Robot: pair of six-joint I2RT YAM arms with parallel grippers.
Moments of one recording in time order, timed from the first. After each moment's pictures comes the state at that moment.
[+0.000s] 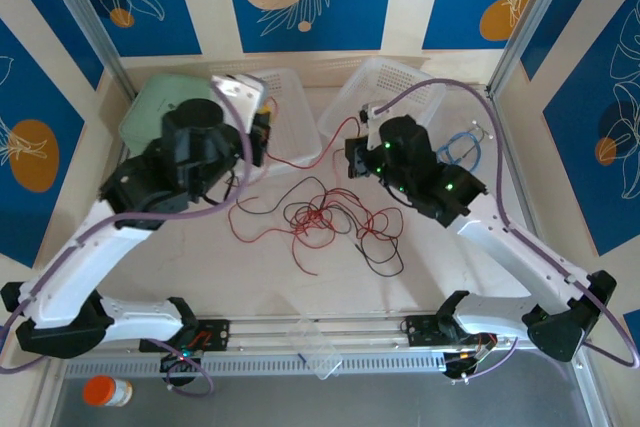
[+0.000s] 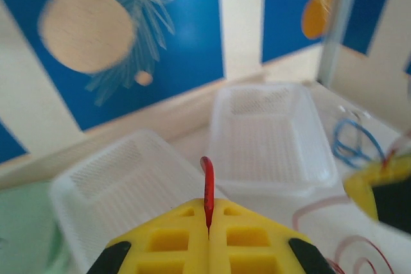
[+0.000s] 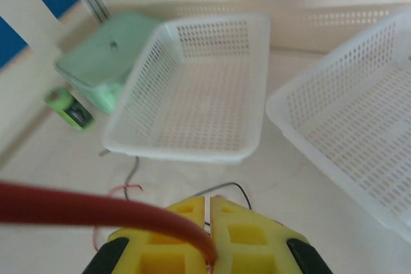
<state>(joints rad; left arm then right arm) -0.91 1.22 1.68 -0.76 -0.40 -0.05 0.73 1.17 1.29 -0.55 0.15 0.35</state>
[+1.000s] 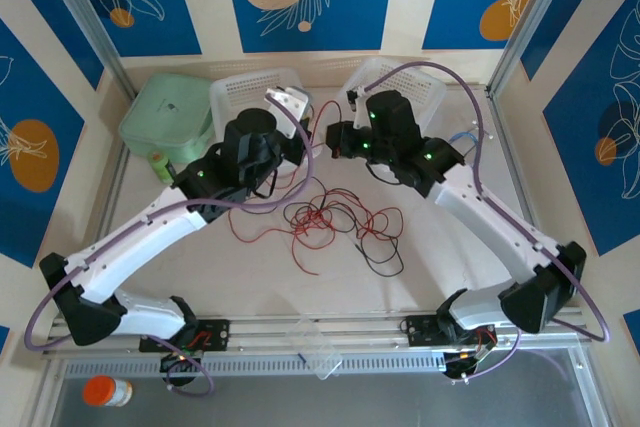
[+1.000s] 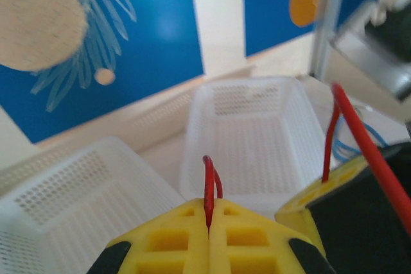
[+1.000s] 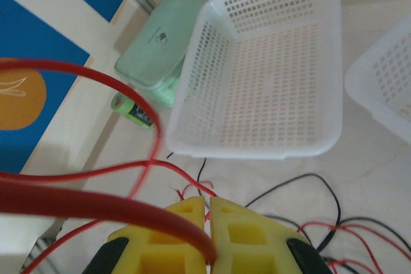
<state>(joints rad) -0.86 1.32 1.43 -0.34 -0.40 0.03 0.65 1.38 1.41 -0.51 -0.11 0.54</state>
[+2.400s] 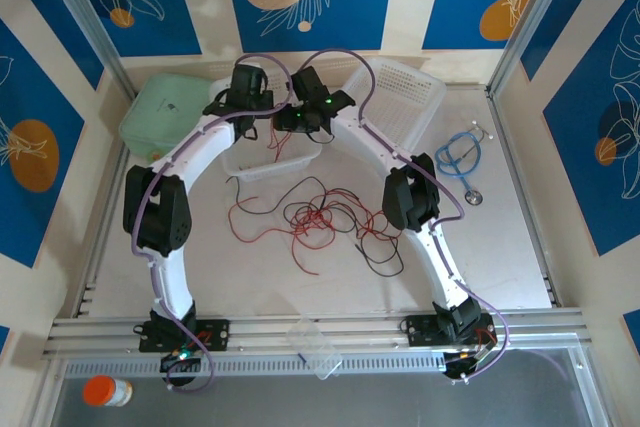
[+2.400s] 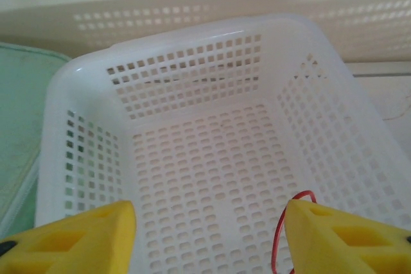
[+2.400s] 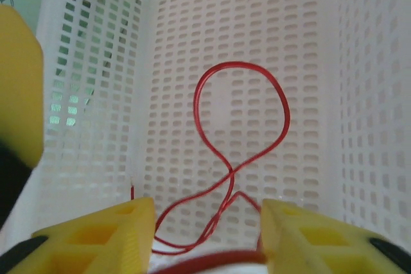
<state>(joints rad) -0.37 1.94 1.71 -0.41 -0.32 -0.20 0.62 2.39 2.36 -0.79 -0.14 0.49</state>
